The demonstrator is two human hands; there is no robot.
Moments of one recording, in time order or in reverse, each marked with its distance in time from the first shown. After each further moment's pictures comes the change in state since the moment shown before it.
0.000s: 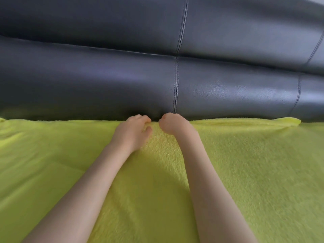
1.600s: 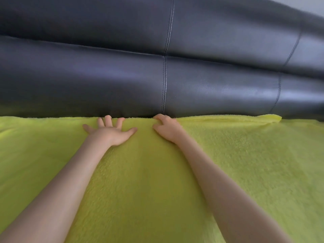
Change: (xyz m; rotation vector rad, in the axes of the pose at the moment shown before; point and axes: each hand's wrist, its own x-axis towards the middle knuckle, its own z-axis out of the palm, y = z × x) left_hand -0.011 -0.007 -0.019 0.309 -0.464 -0.440; right_hand -0.007 0.047 0.023 0.157 0.125 -0.230
